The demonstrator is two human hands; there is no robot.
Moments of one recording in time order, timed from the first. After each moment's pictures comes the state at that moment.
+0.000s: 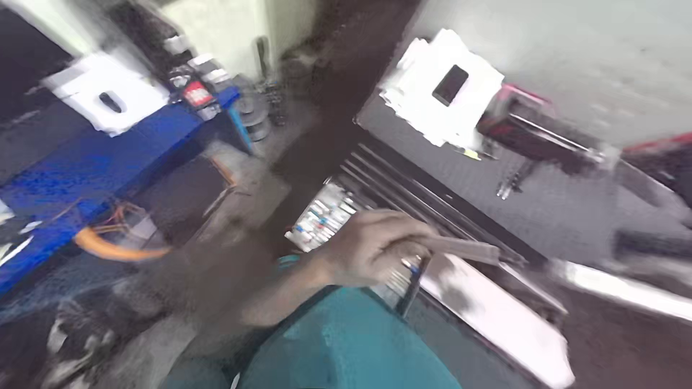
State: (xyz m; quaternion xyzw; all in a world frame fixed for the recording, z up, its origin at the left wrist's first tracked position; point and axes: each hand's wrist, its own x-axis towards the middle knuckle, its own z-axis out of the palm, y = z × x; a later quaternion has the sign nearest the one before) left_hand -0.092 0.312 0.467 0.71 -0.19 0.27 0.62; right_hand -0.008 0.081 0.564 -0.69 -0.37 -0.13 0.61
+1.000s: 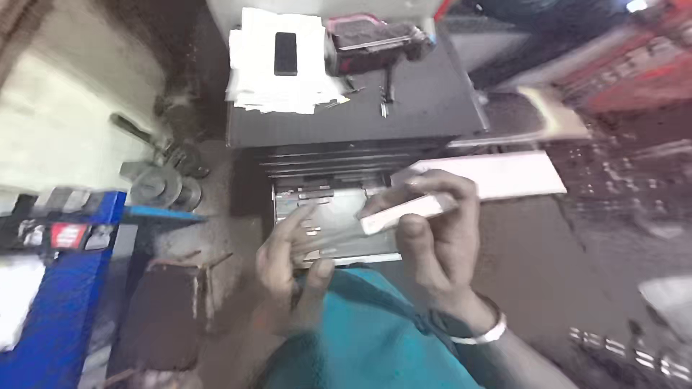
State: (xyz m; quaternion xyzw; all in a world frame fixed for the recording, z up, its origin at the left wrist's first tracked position) left_hand -0.070 0.286 0.483 0.77 -0.15 0.23 0.58; right_hand -0.030 0.100 0.524 -0.69 -0.26 -0.16 0.66
